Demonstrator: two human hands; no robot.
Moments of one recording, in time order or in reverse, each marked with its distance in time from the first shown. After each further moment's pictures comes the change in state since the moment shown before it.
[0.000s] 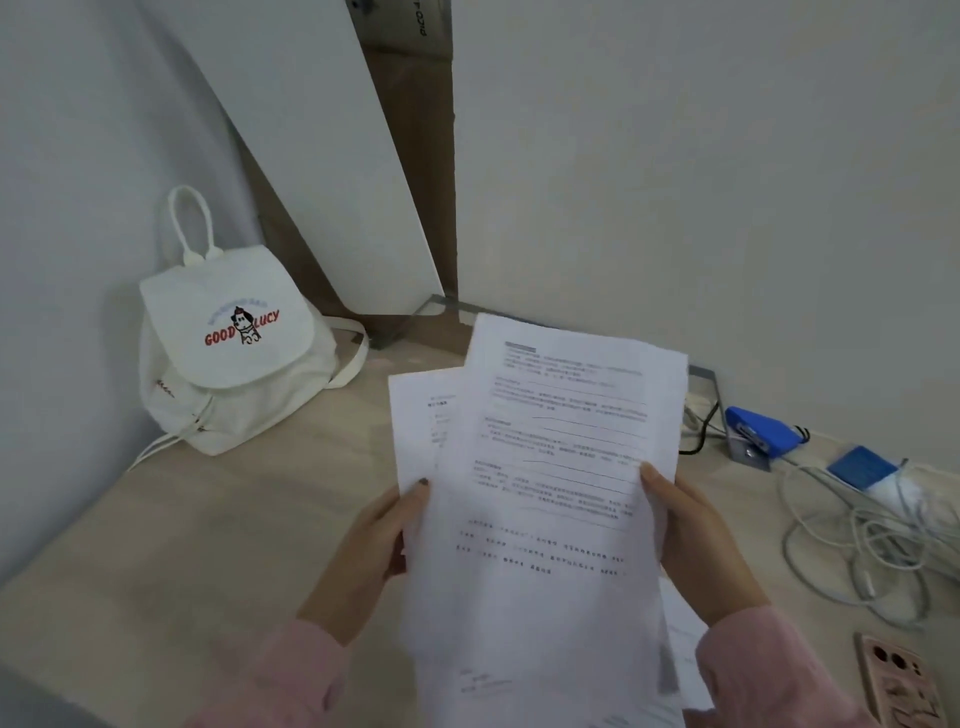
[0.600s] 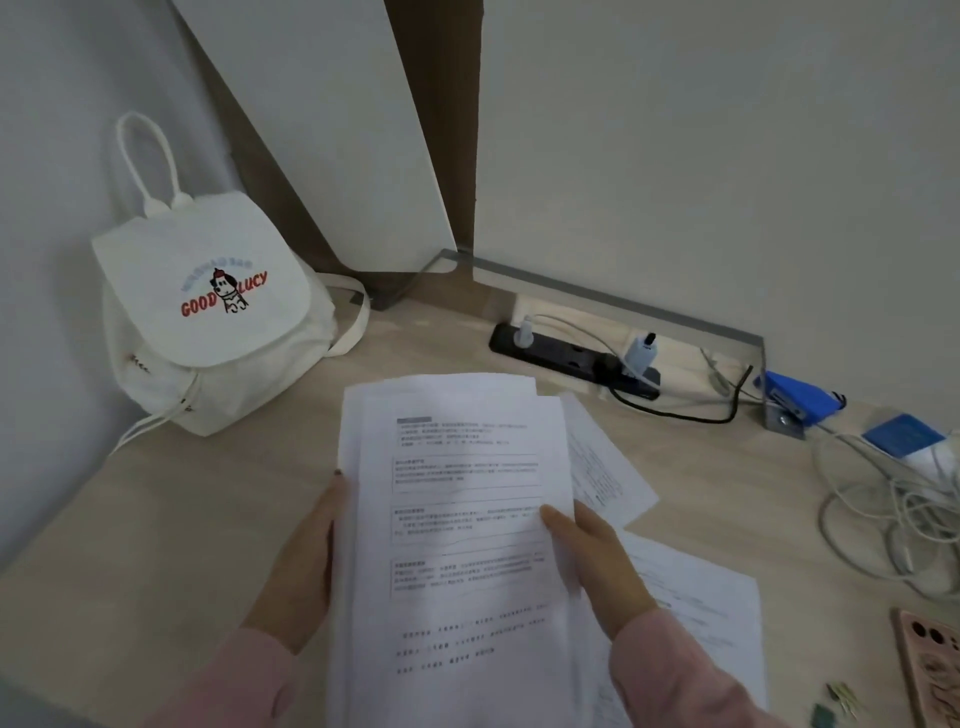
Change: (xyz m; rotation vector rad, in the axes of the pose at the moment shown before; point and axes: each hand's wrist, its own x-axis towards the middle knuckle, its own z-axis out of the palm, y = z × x) left_hand 0.039 -0.026 -0.070 -0.134 0.187 -0.122; right_hand 0.038 0.105 0.061 -0.294 0.092 0.280
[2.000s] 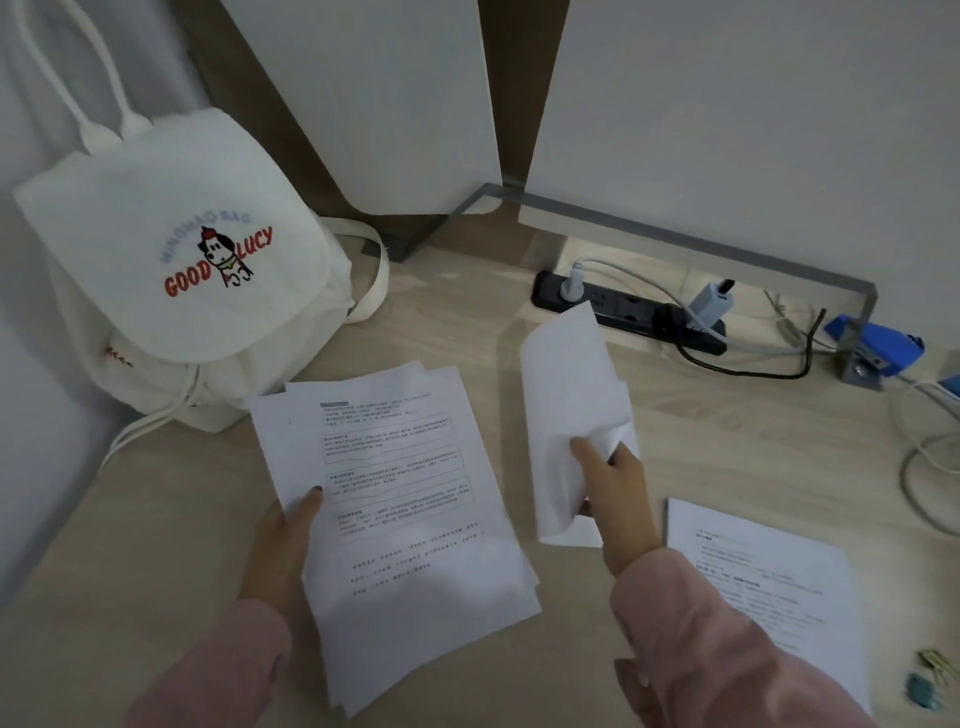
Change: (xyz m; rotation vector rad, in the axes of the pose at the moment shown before) left_hand 0.103 -0.027 -0.106 0.162 0.215 -0.089; right_hand 0.058 -0.021 0.083 -0.015 0.341 -0.022
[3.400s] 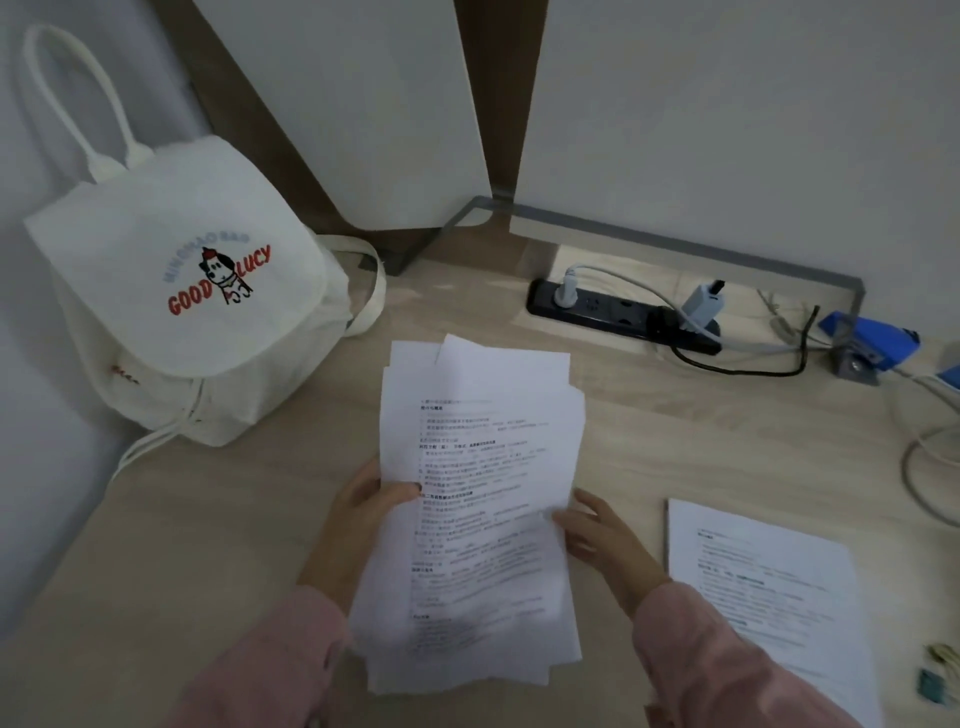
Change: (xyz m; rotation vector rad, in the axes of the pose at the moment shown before) left_hand -0.039 0.039 0.050 0.019 -0.385 0.165; right_hand 0.014 0.067 -0.027 0.035 -0.328 0.245
